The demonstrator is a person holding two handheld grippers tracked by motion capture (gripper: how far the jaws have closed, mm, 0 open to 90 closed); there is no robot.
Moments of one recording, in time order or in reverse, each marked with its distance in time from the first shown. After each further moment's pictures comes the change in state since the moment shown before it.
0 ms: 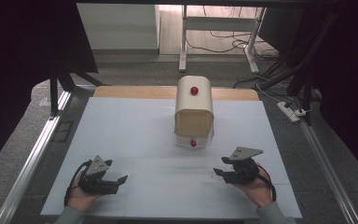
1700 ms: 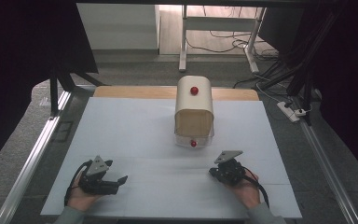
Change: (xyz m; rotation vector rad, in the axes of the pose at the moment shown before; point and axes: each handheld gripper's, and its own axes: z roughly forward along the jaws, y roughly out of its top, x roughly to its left) left arm -0.001 0.000 0.000 0.002 -0.004 0.011; right arm 0.012 -0.003 0.040 0.170 0.000 0.003
